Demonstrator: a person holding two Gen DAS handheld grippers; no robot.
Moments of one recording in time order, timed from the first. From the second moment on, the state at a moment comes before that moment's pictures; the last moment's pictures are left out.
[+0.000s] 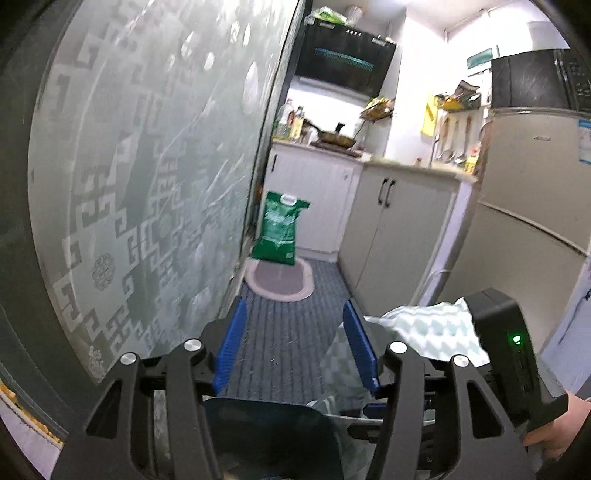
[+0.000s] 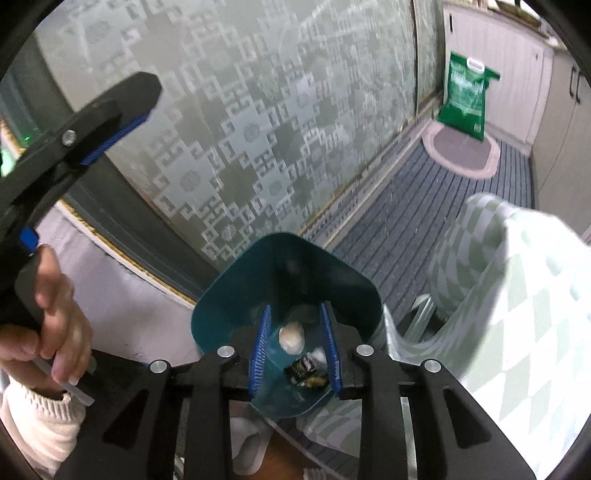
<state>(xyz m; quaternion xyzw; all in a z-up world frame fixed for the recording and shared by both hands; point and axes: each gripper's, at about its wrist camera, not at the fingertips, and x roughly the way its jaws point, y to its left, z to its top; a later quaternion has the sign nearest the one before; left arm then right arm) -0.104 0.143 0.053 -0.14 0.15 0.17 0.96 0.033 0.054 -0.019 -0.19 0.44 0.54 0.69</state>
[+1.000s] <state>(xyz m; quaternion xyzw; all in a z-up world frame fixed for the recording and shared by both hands) -0.087 0.051 0.047 -0.08 0.19 0.12 0.97 0.036 -0.185 0.094 -0.10 0.26 0.45 0.85</state>
